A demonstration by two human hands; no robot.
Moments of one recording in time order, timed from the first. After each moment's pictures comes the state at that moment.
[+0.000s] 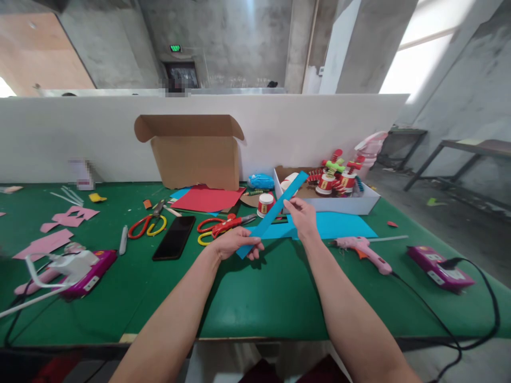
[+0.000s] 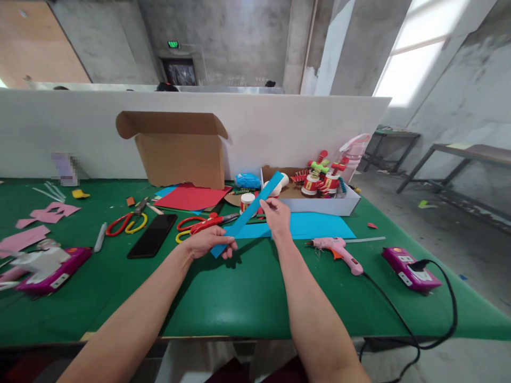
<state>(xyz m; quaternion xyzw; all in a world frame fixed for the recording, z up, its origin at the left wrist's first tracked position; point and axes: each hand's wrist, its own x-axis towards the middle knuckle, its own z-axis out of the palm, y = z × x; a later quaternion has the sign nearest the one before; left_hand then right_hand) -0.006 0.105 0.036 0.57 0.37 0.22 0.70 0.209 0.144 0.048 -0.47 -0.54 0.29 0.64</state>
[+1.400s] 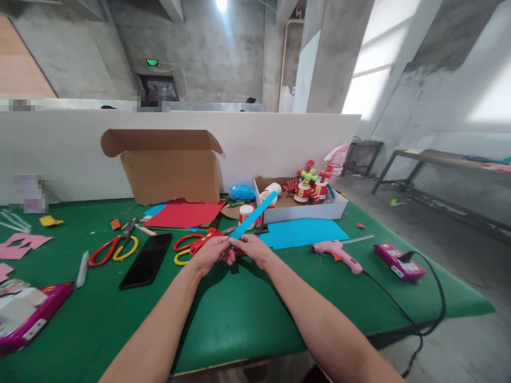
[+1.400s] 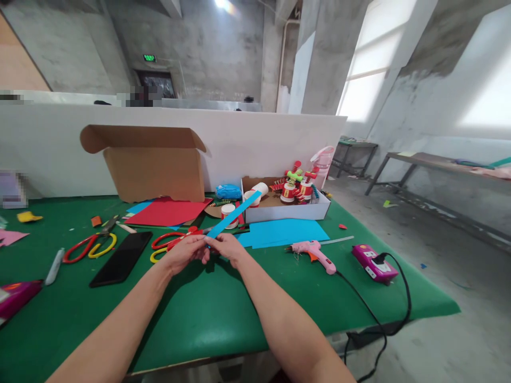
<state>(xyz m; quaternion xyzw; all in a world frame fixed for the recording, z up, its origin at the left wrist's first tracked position) -0.003 0.113 0.024 0.55 0.42 0.32 0.64 0.152 0.116 0.015 -0.38 -0.54 0.63 0.41</state>
